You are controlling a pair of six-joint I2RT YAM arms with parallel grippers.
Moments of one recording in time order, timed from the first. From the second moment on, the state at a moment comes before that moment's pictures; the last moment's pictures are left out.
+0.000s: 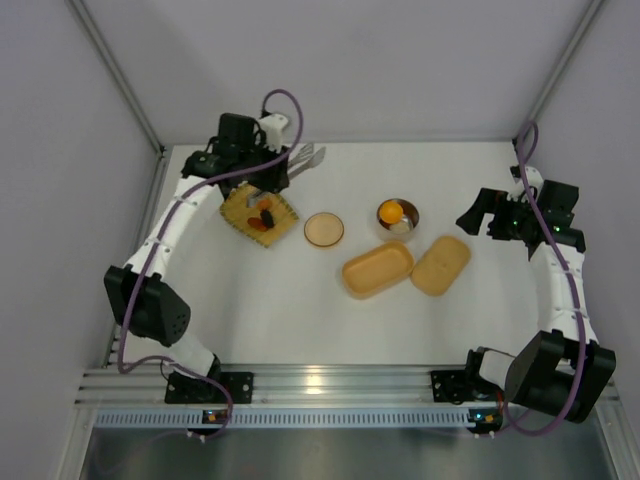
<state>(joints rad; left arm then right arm) -0.43 1.70 1.77 -0.74 0.22 0.10 -0.32 1.18 0.99 -0.54 -0.59 -0.02</state>
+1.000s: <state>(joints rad) 0.03 1.54 1.29 -0.72 0.33 0.04 -0.32 1.21 0.99 -0.54 -0.59 -0.02</state>
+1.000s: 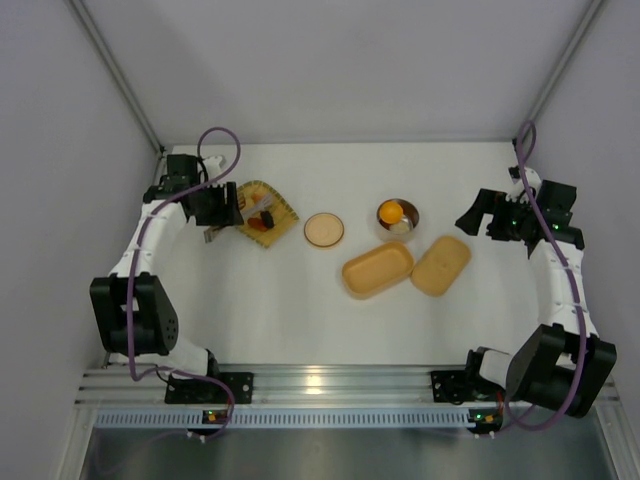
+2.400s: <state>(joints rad) 0.01 1.68 1.29 -0.62 0.32 -0.19 -0.32 1.21 0.99 -0.54 -0.59 -0.02</state>
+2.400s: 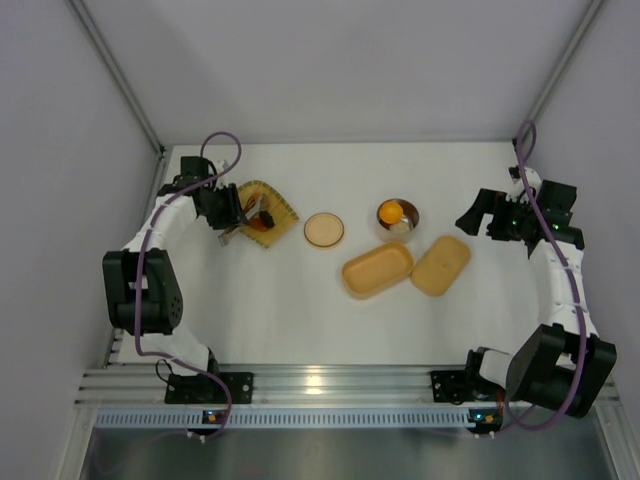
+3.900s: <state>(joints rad) -0.59 1.37 1.28 -0.91 0.53 0.35 -0.32 1.21 0.99 -0.54 -0.60 -0.01</state>
